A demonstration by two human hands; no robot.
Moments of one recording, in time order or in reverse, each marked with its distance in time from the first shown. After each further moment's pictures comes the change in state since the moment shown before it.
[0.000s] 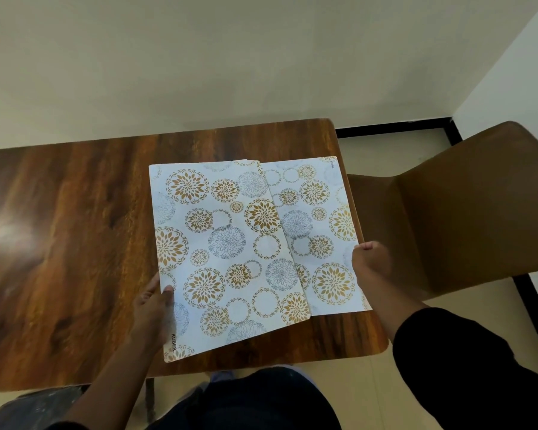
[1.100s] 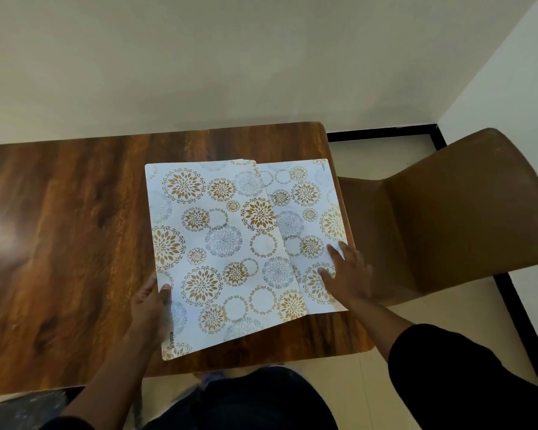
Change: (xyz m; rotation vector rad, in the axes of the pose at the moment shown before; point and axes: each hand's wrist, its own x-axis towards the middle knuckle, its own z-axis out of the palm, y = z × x) left_hand 0.003 -0.011 0.012 -0.117 -0.029 -0.006; right_hand -0.029 0.035 -0.006 -0.737 -0.218 -0.645
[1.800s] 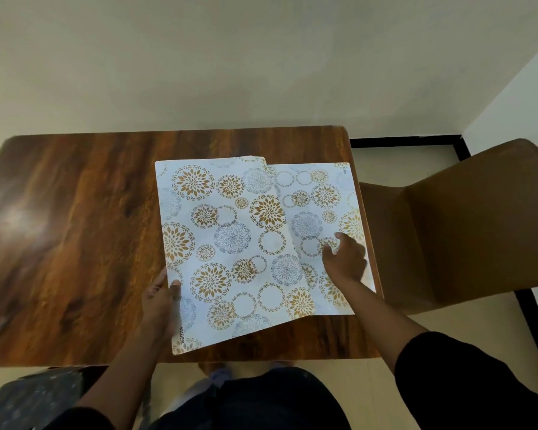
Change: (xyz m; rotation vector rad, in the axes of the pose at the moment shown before) left_hand -0.011 0.000 -0.020 -0.032 0.059 0.009; right_hand 0.015 -0.072 -0.016 0.431 0.131 0.163
